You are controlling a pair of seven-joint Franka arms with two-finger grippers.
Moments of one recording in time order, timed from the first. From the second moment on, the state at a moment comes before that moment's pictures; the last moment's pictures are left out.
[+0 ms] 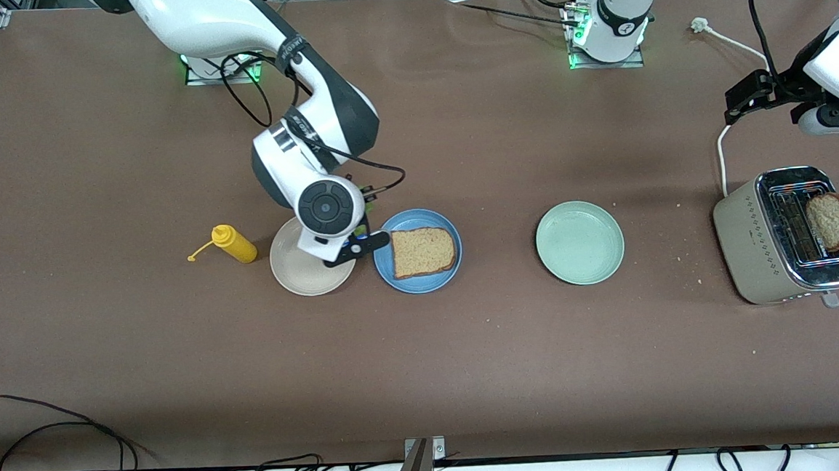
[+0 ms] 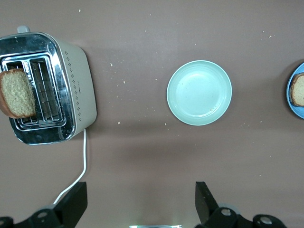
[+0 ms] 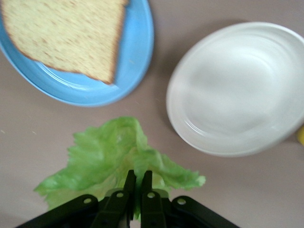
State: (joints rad) left arm -0.10 -0.01 0.06 -1.57 0.01 1.47 -0.01; right arm 0.55 0.74 0.07 -1.18 0.09 1.56 0.25
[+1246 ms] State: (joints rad) left arm -0.10 0.00 0.06 -1.57 0.01 1.47 -0.01; right arm 0.63 0.90 0.07 -1.18 0.12 2.02 0.24
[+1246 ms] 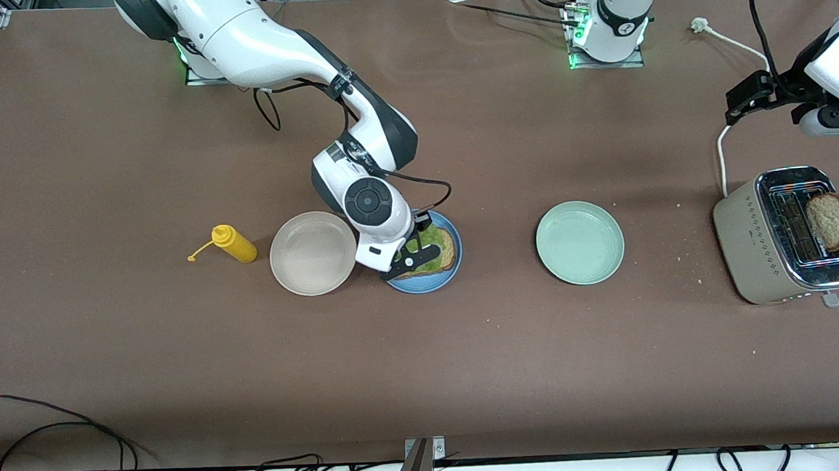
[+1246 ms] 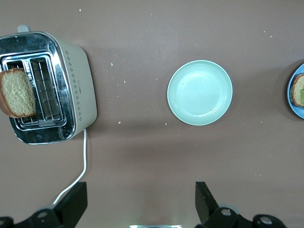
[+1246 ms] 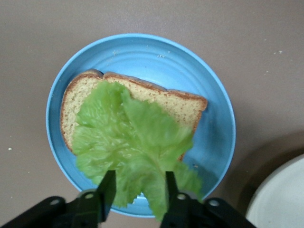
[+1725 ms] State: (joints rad) left arm -0.10 0.00 0.06 -1.57 0.01 1.47 -0.01; right arm 0.61 0.86 0.03 -1.16 0.12 1.98 0.22
